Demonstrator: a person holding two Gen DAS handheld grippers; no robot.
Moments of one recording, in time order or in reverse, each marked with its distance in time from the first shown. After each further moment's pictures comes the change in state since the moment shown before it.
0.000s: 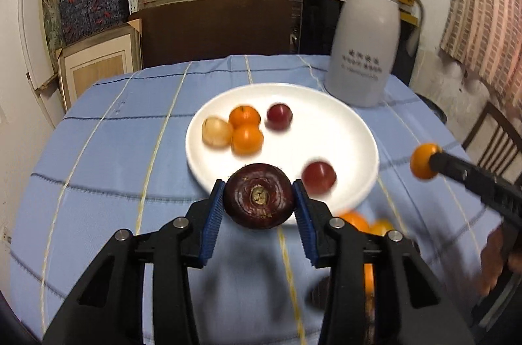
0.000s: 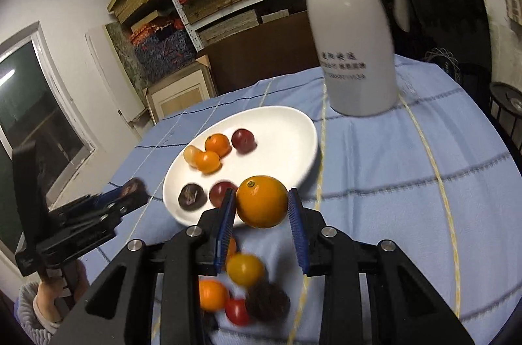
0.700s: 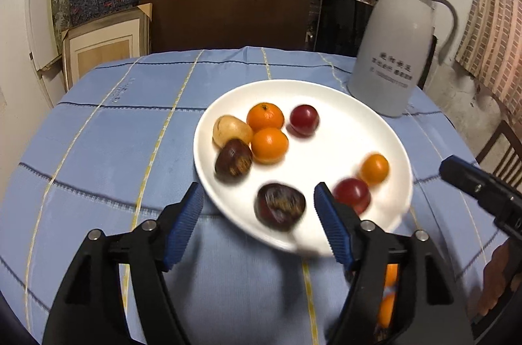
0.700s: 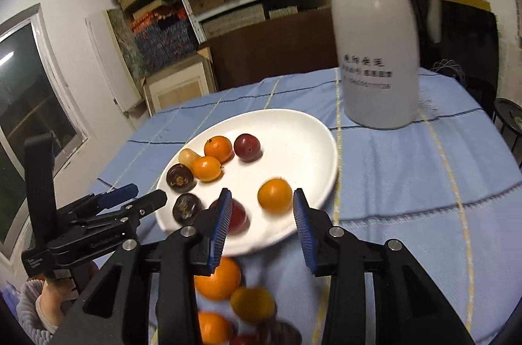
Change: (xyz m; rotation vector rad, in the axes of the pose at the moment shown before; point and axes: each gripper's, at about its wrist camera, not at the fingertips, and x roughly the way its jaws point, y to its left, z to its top) left arm 0.033 0.017 -0.003 -0.054 0.020 0.012; right arm 0.019 0.021 -0.001 -0.054 0.000 -0.028
